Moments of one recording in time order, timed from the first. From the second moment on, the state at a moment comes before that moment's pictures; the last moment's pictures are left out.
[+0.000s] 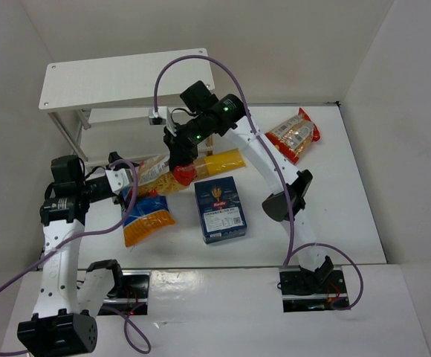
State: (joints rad) left arm 0.20 0.84 0.89 -0.68 1.12 0.99; right arm 0.78 2.26 2.68 -1.33 -0.78 -0.49
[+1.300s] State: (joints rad) left arm 0.16 0.90 0.84 -0.68 1.19 0.96; right arm 0.81 2.28 2.74 -1.33 -0.82 -0.43
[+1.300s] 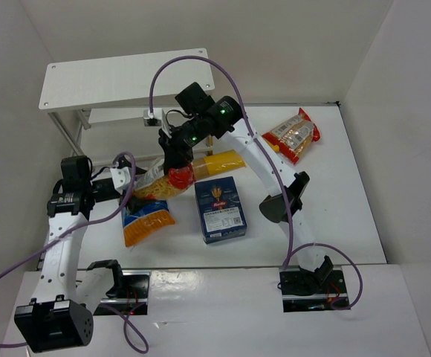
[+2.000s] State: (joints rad) left arm -0.01 0.98 0.83 -0.55 1.04 0.78; right arm 0.82 2.28 2.74 -1.39 -0.76 -0.41
